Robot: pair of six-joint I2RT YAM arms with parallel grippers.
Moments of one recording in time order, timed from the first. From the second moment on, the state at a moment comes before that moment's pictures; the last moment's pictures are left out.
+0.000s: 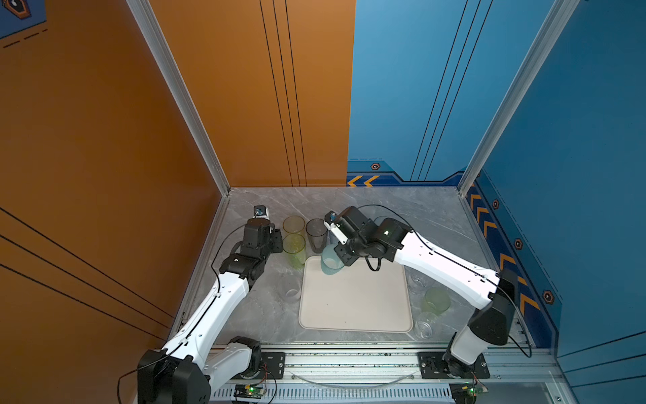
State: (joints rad) left arm -0.23 1.09 0.85 -0.35 -0.22 -0.23; right arm 0.94 1.74 1.69 -0.97 0.15 0.10
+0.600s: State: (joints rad) left arm -0.23 1.10 0.87 -0.36 -0.22 -0.23; right arm 0.94 2.04 1.90 -0.96 0.15 0.10
